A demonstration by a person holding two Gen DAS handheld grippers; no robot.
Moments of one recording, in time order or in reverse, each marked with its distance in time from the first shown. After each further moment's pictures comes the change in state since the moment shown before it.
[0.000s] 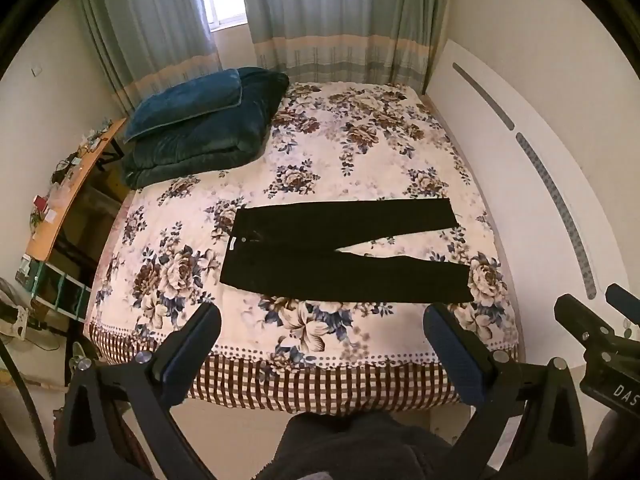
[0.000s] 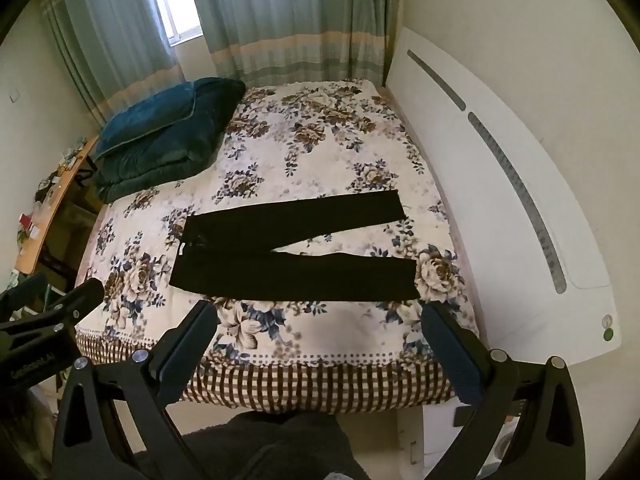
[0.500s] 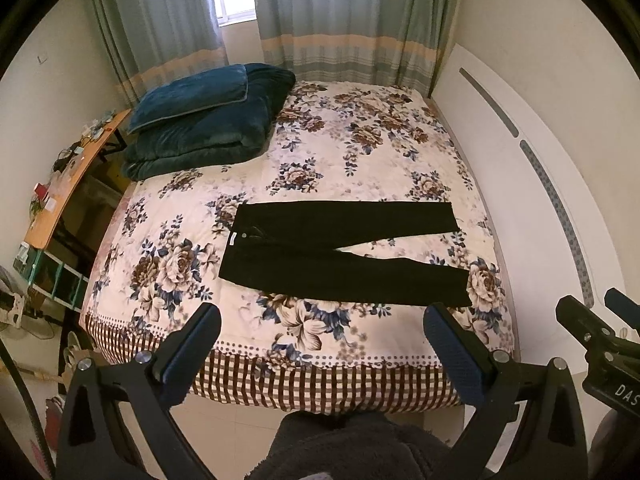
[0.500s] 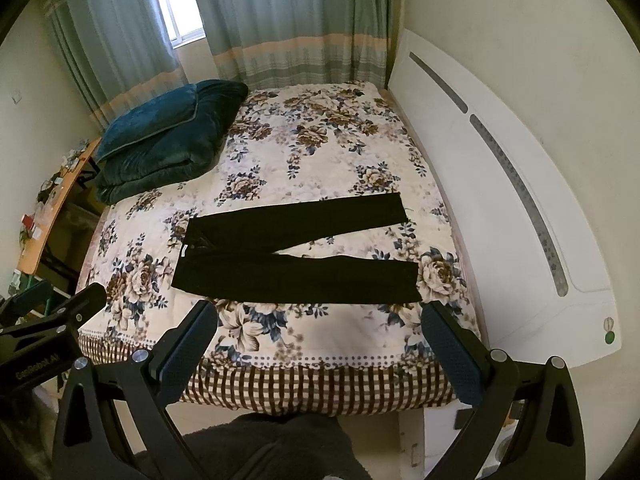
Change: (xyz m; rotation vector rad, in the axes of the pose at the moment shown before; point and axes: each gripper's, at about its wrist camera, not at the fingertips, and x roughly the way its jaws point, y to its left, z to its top) left arm 0.001 0.002 0.001 -0.035 0.004 0.002; right arm -0.002 -0.006 0.005 -0.004 -0.004 0.013
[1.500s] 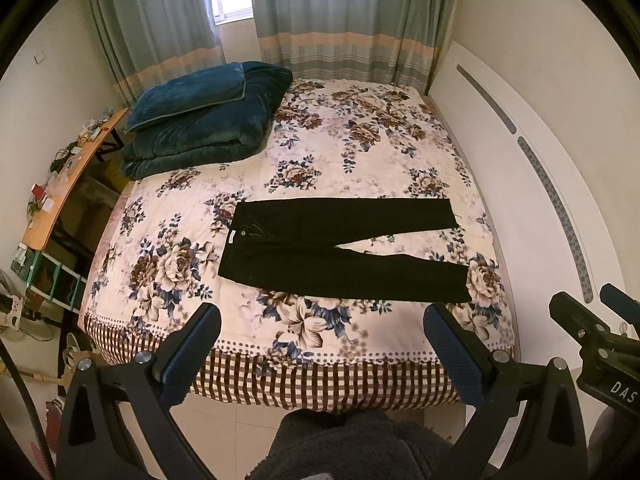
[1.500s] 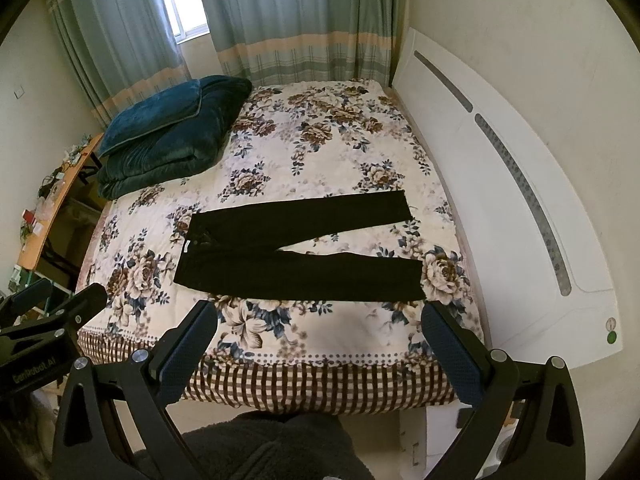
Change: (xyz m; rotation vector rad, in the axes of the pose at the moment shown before) left arm 0.002 0.005 -0.001 -0.005 0.004 -0.004; right arm 0.004 0.017 -0.006 -0.014 0.001 -0.001
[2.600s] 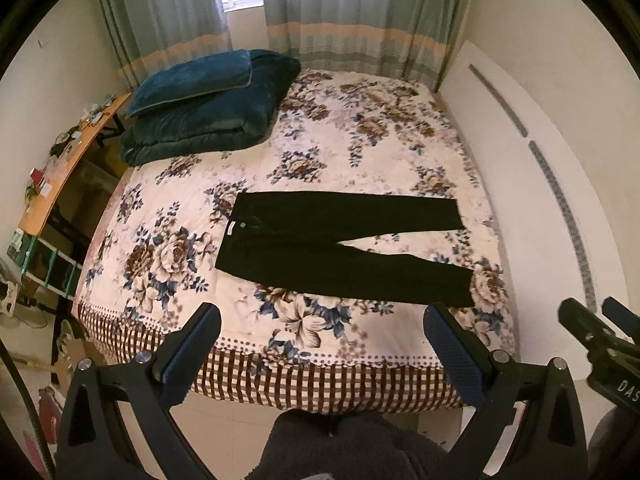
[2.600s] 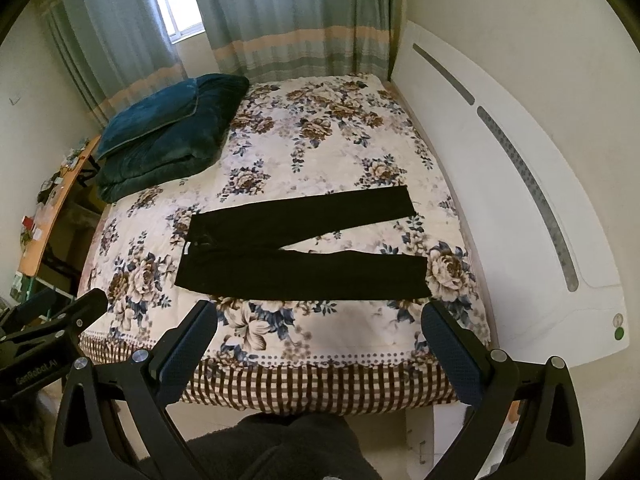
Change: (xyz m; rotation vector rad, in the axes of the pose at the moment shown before) left arm 0.036 0.003 0.000 -0.035 0.035 0.007; right arm 0.027 0.004 -0.002 0.027 0.030 0.001
